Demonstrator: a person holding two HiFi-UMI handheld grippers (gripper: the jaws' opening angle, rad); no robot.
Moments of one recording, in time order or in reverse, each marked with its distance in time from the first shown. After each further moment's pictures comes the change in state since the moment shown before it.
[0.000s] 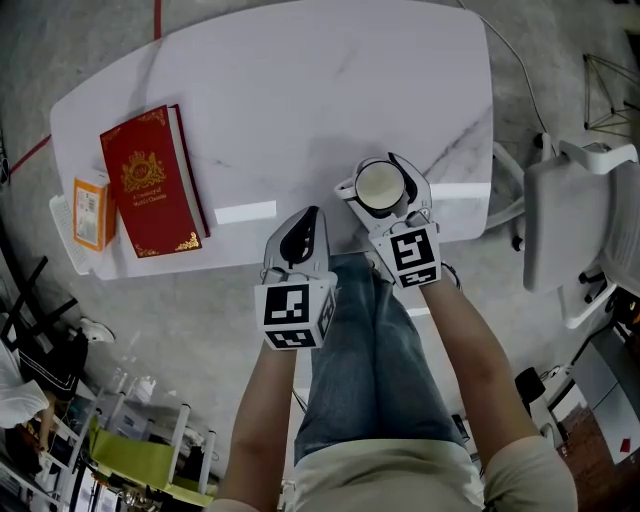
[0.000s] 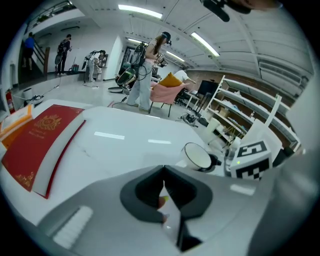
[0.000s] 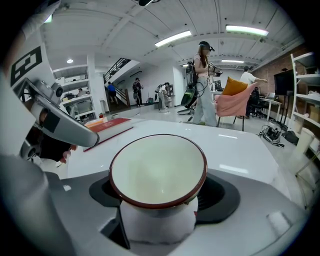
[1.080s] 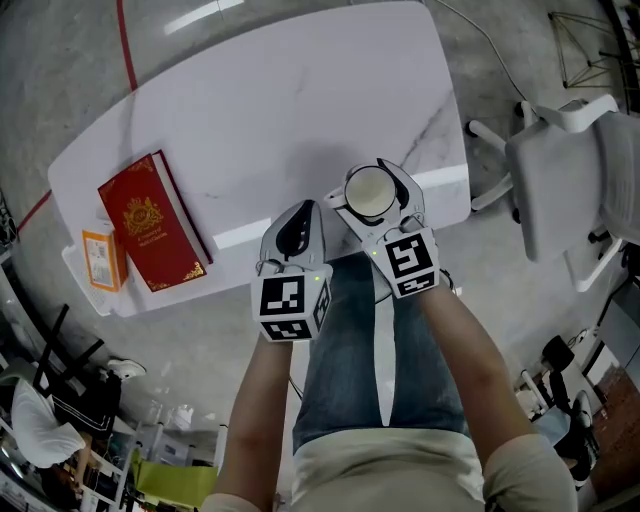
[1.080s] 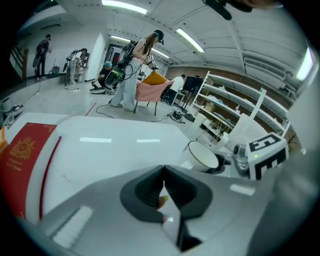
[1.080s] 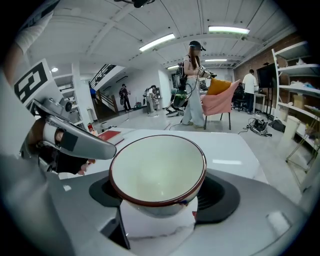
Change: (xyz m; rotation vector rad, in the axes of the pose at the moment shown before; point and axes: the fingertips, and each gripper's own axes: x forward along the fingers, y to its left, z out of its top) left arm 0.018 -0.033 0.038 0.127 0.031 -0.128; right arm -0.037 -0.020 0.030 0.134 -0.025 -0.087
